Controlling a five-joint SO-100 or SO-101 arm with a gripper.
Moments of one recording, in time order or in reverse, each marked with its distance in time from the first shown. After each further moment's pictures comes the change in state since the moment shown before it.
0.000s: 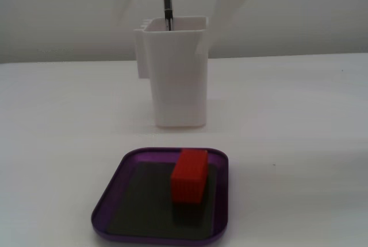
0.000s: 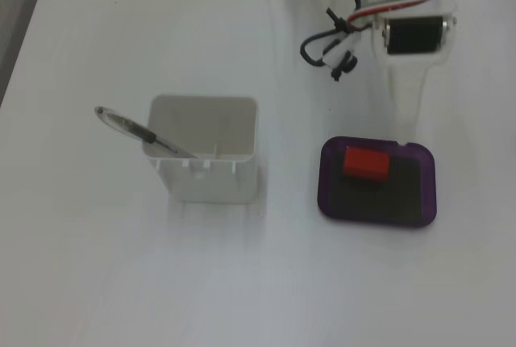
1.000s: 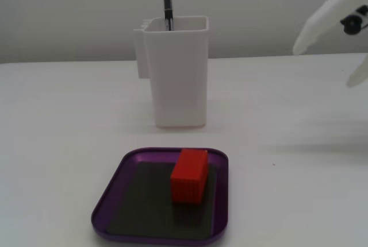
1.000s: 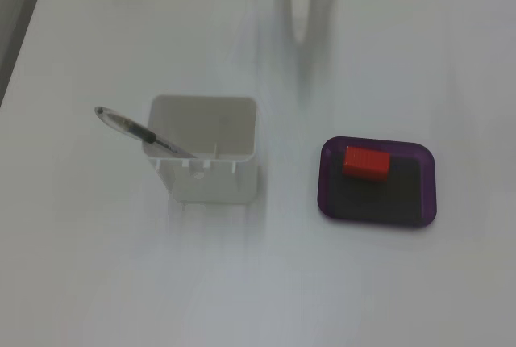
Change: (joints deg) arm 15.6 101.5 125.9 -32.8 -15.0
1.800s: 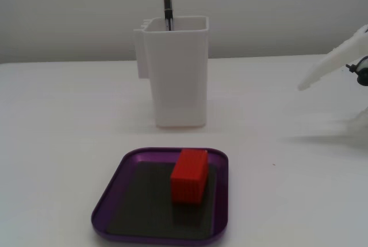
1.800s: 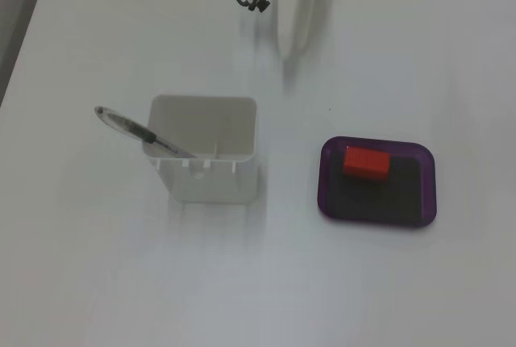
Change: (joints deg) arm 0.4 27.9 28.7 -1.0 15.2
